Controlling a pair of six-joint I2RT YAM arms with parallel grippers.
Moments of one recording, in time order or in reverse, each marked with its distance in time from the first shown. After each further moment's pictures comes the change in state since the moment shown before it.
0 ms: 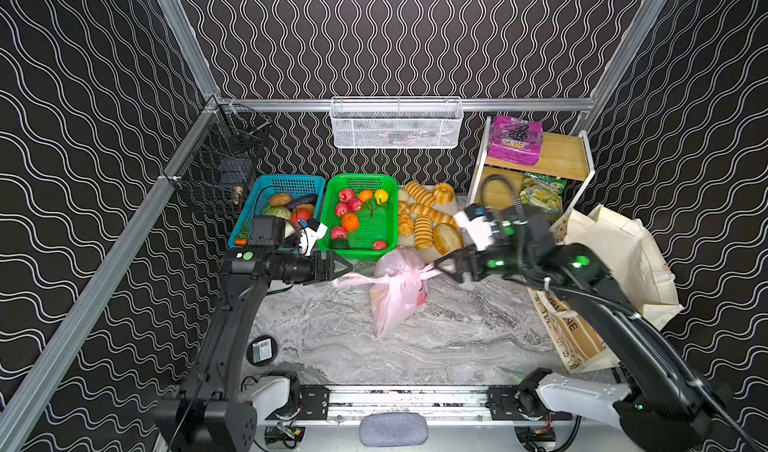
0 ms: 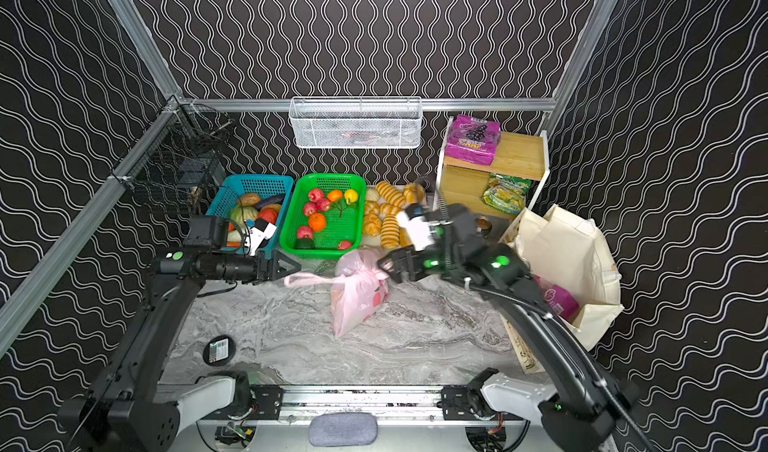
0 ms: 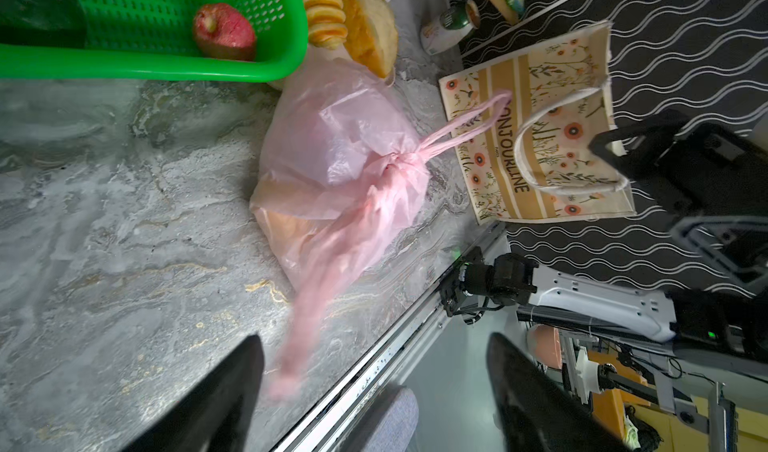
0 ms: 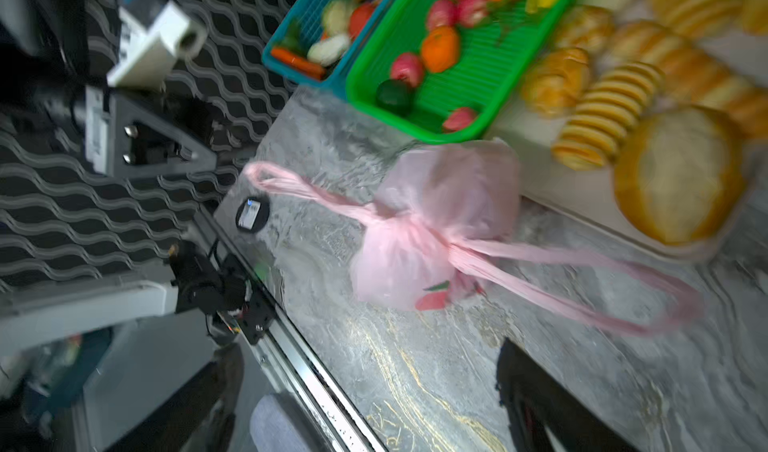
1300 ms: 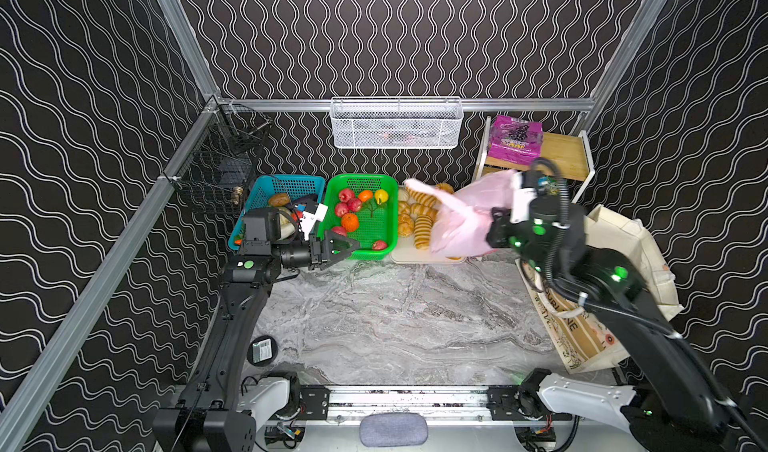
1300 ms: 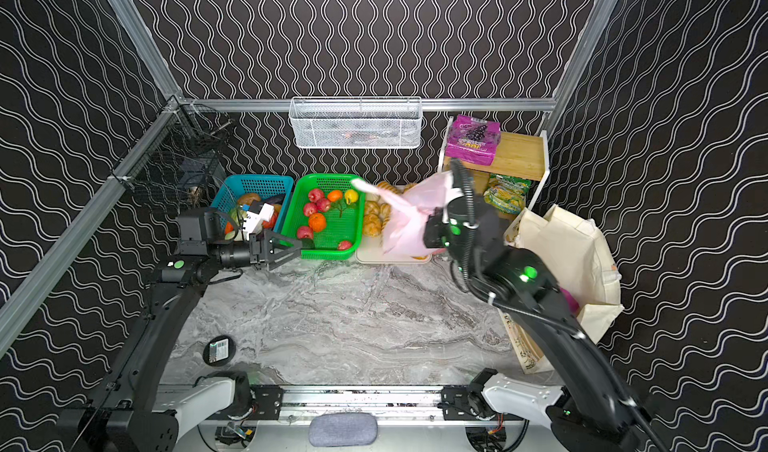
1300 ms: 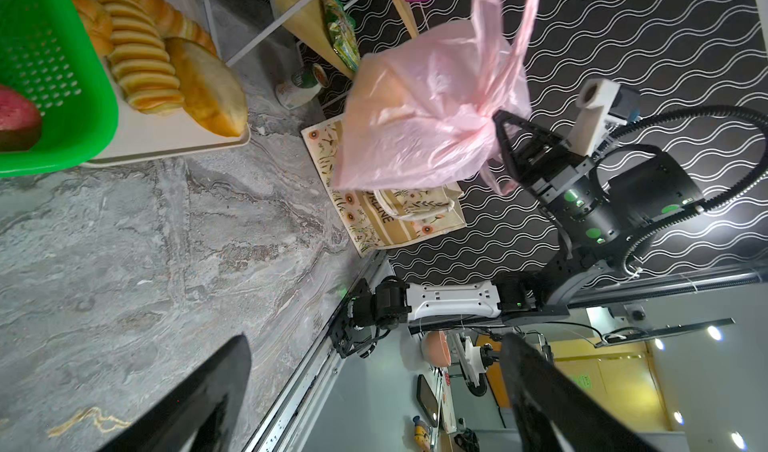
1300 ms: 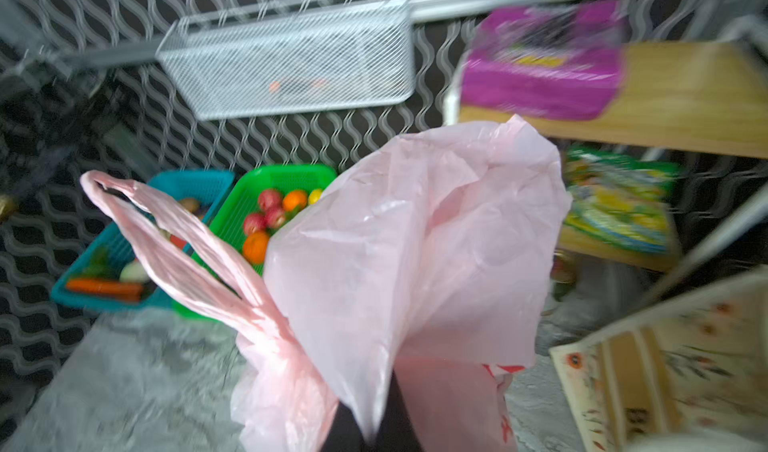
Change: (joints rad) left arm 0.000 -0.023 -0.070 0.495 0.355 -0.416; right arm 0.005 -0.121 0.168 0.042 0.859 0.144
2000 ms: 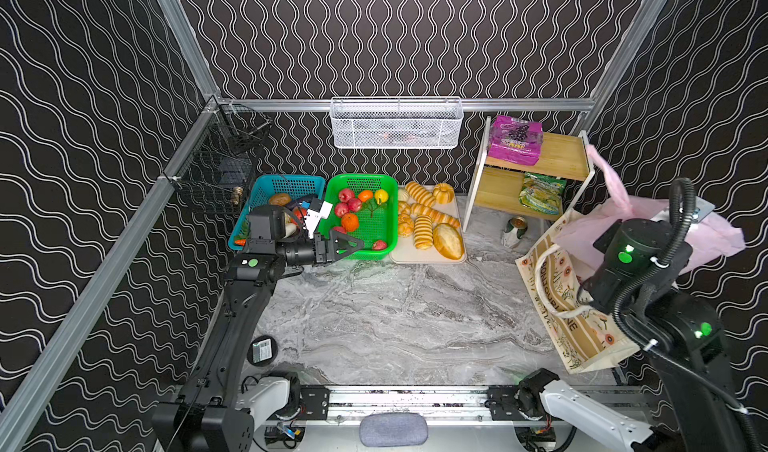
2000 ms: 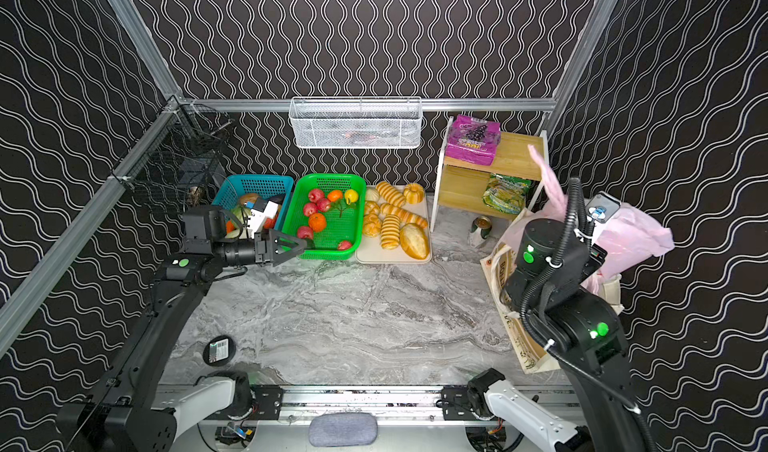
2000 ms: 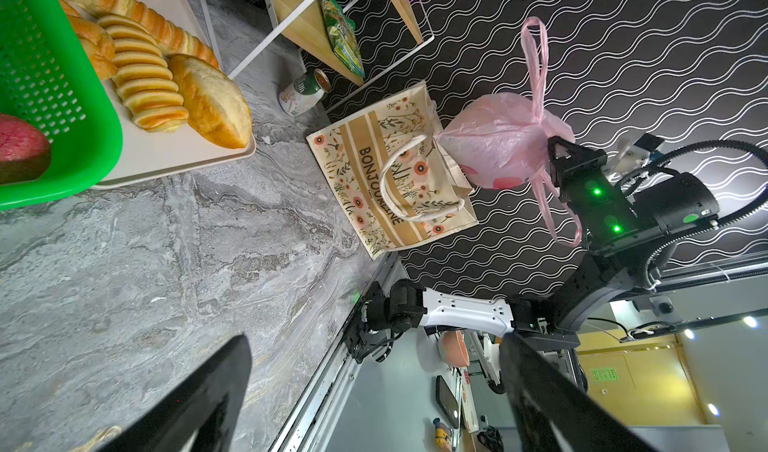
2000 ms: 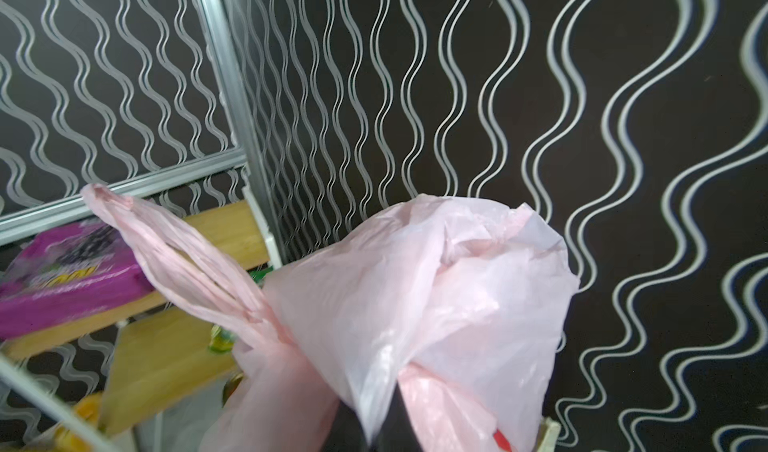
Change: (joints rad) left arm -0.043 0.013 -0.006 0.038 -0.045 0.024; right arm -0.229 -0.199 -0.106 0.172 0.773 -0.240
